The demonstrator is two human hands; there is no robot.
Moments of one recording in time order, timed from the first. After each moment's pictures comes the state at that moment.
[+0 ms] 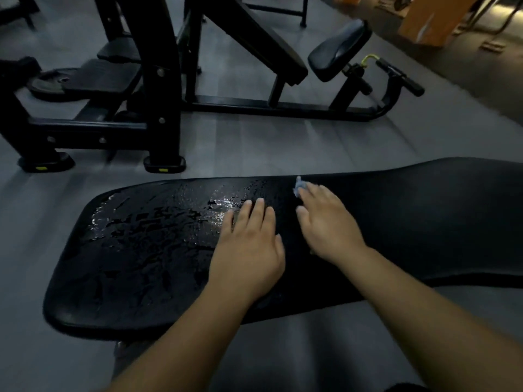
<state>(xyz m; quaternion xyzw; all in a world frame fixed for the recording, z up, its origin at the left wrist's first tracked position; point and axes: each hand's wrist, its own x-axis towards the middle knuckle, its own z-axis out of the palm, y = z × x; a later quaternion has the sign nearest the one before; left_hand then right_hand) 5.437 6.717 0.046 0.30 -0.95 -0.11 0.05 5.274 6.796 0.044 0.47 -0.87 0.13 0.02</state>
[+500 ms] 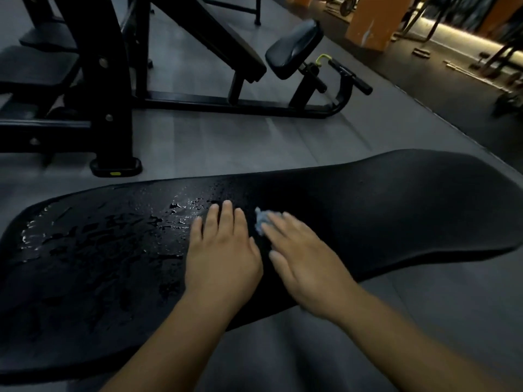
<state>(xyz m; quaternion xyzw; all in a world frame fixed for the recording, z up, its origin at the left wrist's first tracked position) 5.434 6.725 0.048 0.32 -0.94 -0.11 0.01 5.329 6.854 0.045 0.56 -0.82 0.11 -0.01</state>
